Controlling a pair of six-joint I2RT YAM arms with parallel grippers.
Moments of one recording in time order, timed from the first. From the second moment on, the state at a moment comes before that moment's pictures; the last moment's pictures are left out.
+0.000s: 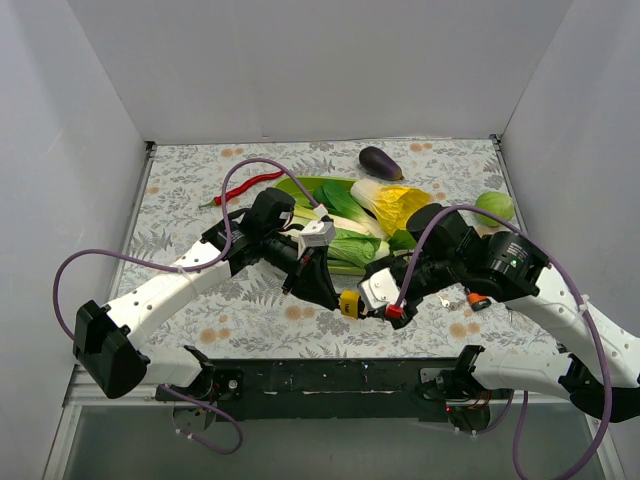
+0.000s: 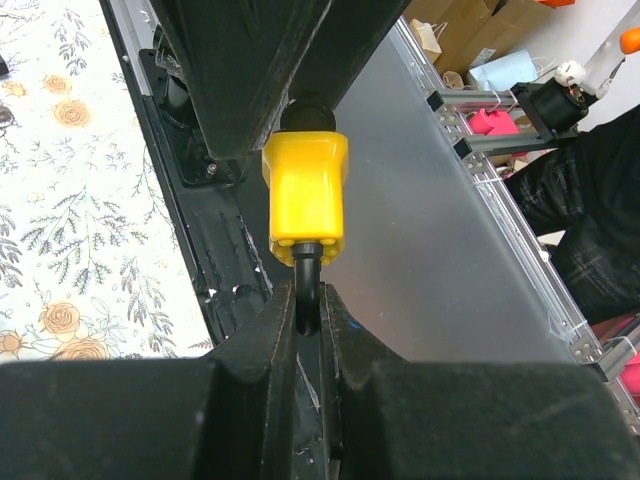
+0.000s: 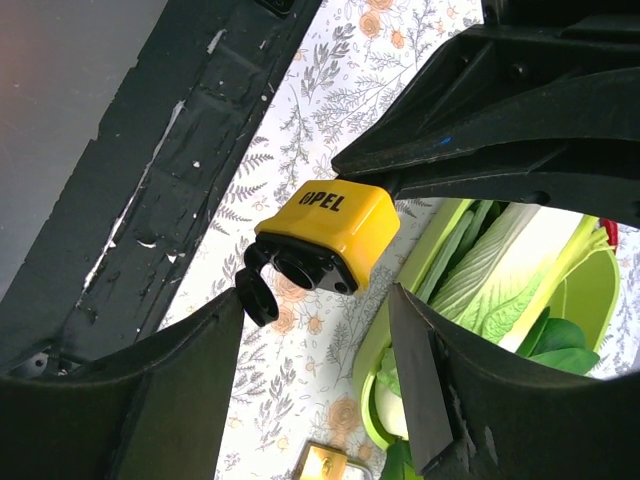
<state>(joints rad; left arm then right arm) -0.74 1.30 1.15 -0.57 1.30 0.28 1.00 1.06 1.41 -1.16 -0.60 -0.98</state>
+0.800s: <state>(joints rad) -0.74 1.31 1.15 -0.57 1.30 0.28 1.00 1.05 1.41 -1.11 -0.60 -0.96</state>
